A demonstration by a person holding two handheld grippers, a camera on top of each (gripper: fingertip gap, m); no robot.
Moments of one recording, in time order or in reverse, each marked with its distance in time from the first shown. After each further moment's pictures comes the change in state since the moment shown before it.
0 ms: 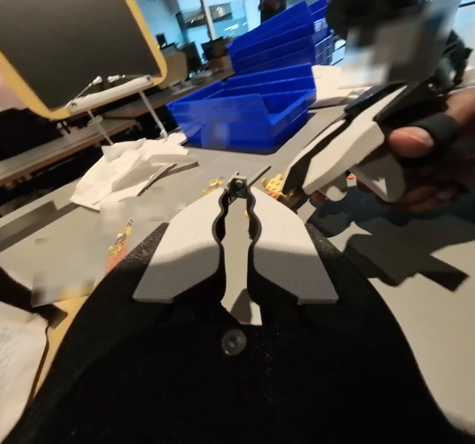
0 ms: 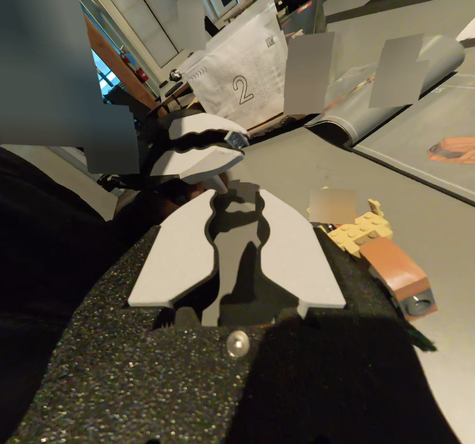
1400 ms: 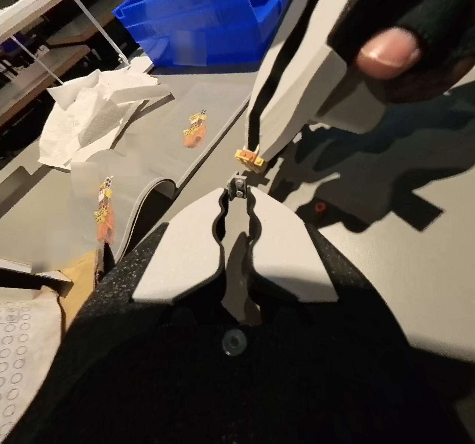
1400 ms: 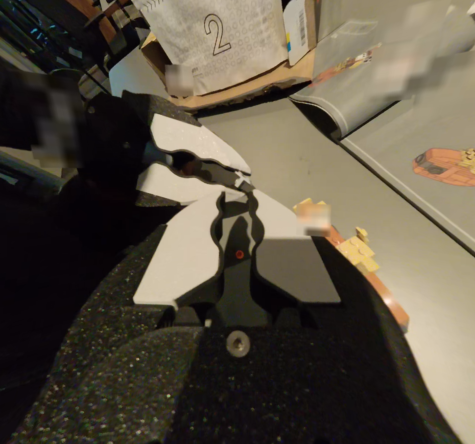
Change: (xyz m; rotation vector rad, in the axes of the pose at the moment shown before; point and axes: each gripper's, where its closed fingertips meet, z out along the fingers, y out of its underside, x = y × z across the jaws) left arm 0.006 0.050 0.001 -0.325 0.084 0.113; right arm 0.016 0.001 0.023 -0.276 0.127 -0.092
